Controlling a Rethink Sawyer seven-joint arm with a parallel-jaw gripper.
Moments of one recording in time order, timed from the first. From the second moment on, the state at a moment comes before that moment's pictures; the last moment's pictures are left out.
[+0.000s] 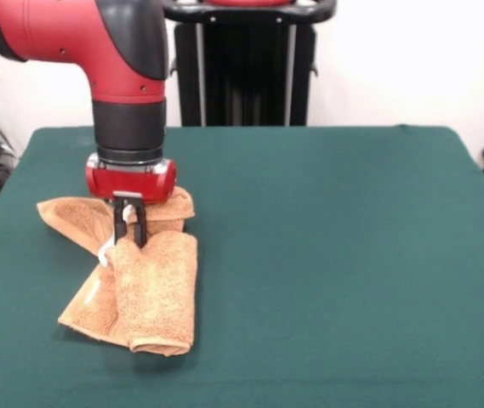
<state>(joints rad) -0.62 -0.47 0.18 1.69 -0.49 0.09 1.80</state>
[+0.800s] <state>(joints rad) -0.76 -0.45 0.30 1.70 -0.19 0.34 1.80</state>
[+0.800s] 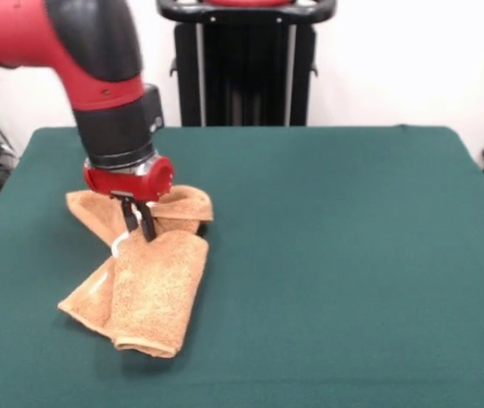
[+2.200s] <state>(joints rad) -1.01 -0.31 0.70 1.96 -0.32 0.02 1.80</state>
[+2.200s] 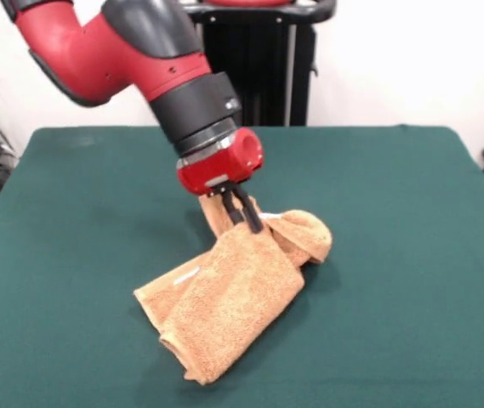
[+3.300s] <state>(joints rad) -1.16 -0.21 1.11 2.02 -0.45 -0.17 1.80</state>
